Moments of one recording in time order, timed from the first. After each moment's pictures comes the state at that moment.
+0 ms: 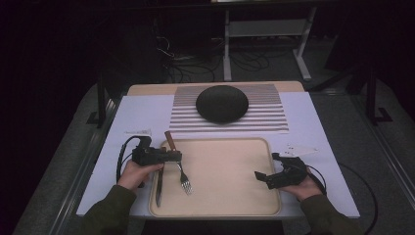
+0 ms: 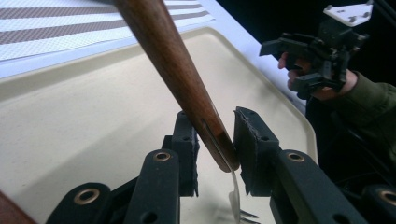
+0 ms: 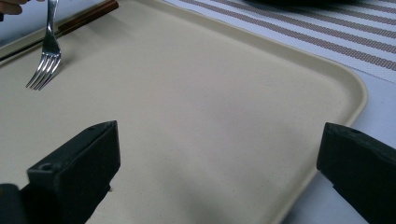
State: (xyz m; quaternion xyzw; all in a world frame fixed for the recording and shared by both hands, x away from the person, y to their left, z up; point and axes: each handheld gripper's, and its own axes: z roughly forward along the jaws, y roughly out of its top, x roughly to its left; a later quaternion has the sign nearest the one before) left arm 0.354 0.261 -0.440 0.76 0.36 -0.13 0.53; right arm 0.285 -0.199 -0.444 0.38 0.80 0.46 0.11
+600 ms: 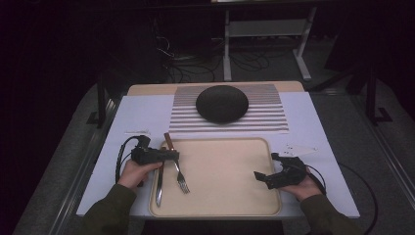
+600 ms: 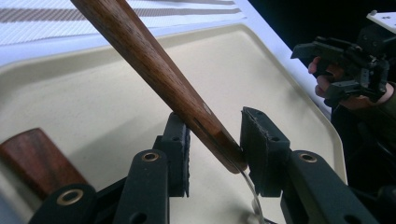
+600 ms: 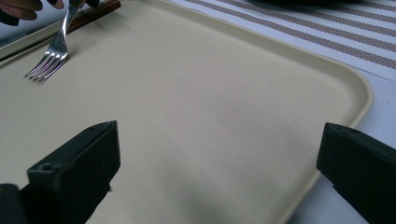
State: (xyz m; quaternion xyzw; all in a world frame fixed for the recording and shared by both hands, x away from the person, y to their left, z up) left arm 0.364 0.271 -0.456 0.75 0.41 -0.13 0.51; right arm 0.286 -0.198 -0.445 0.38 0.80 0.46 0.10
